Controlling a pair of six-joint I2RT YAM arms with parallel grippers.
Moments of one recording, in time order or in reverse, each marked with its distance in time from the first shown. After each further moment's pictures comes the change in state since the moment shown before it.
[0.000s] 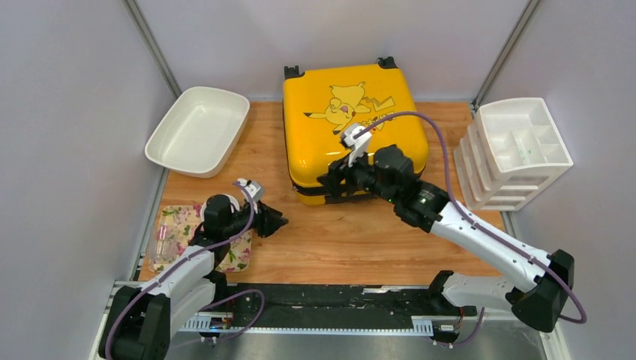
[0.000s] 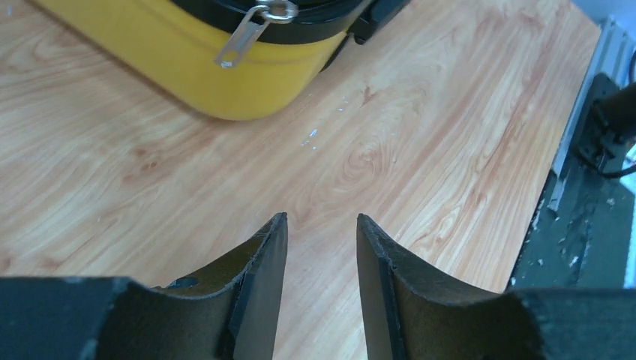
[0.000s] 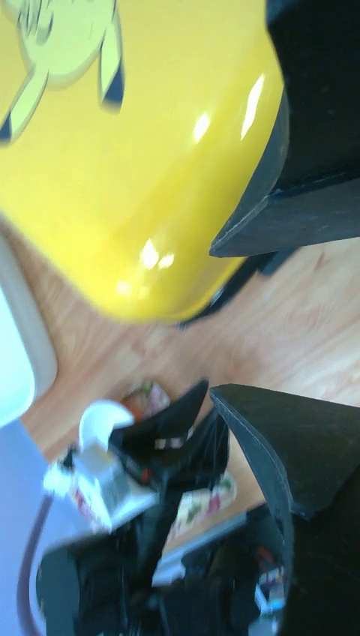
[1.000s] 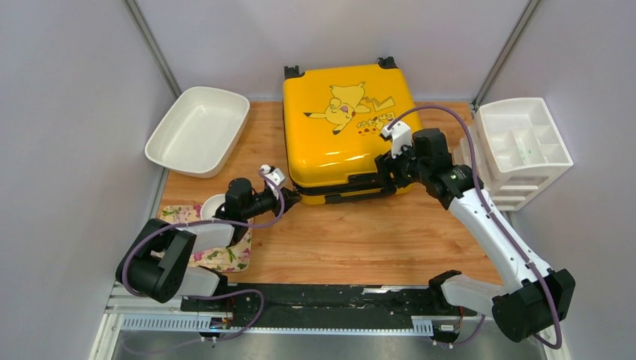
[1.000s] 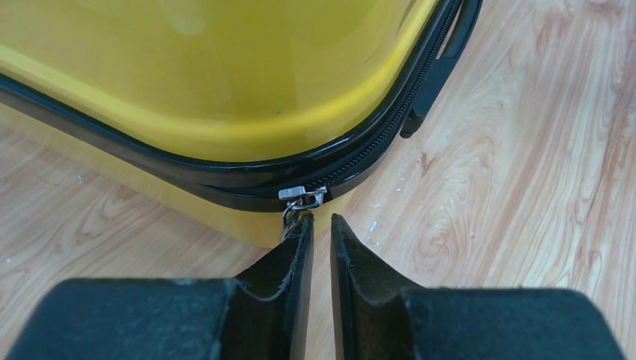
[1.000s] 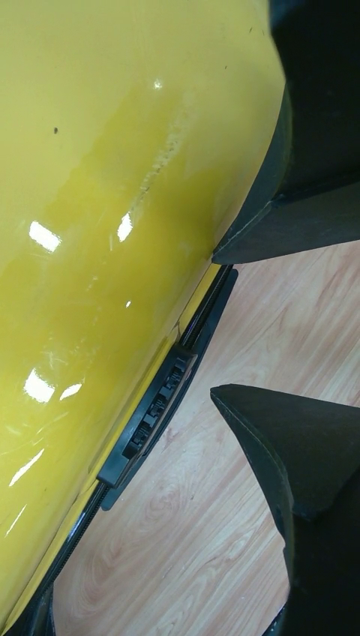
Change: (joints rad) left arm -0.181 0.468 0.150 0.438 -0.121 0.212; right arm -0.550 -0.023 0.031 -0.496 -0.191 -0.340
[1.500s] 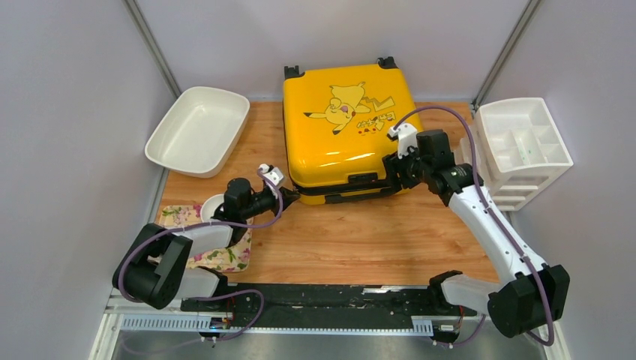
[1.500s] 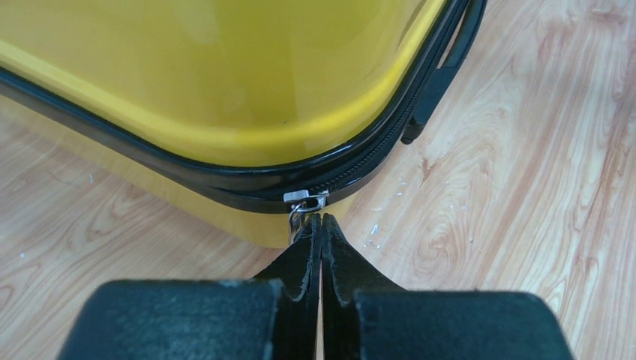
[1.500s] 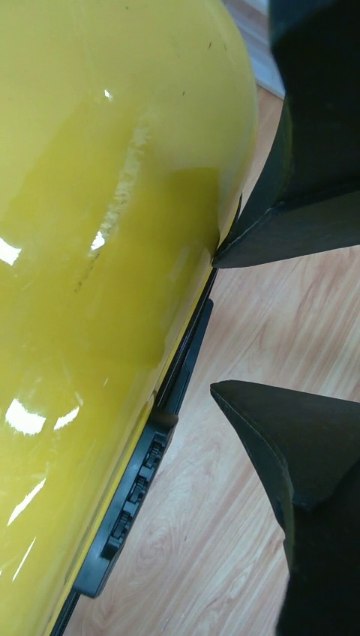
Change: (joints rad) left arm -0.006 -0.025 0.003 -0.029 -0.036 -0.015; right arm -0.066 0.021 -0.024 -0.026 0.034 0.001
